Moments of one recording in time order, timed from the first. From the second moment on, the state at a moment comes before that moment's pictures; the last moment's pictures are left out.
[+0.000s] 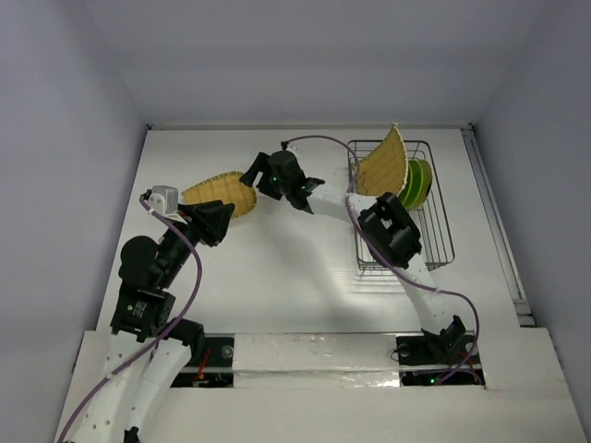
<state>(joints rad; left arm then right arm) -0.28 0.46 0.68 -0.13 0.21 -0.42 0.76 2.40 1.88 0.08 0.07 0.99</state>
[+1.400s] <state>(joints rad) -0.28 0.47 0.68 -0.15 0.18 -0.41 0.28 1.34 1.28 -0.36 0.40 0.33</state>
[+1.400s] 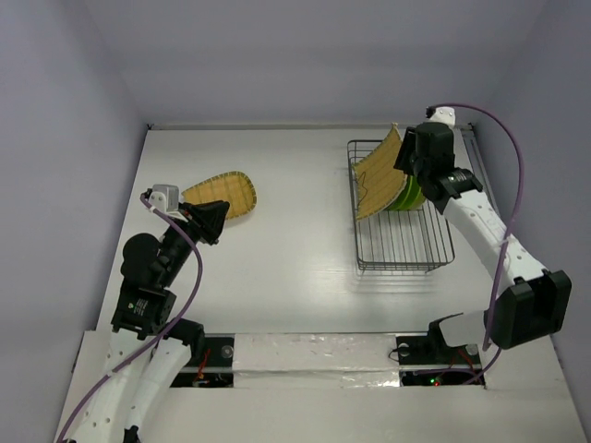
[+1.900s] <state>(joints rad) -0.28 0.47 0.68 -0.15 0.18 -0.41 0.23 1.47 1.27 -0.36 0.29 0.32</state>
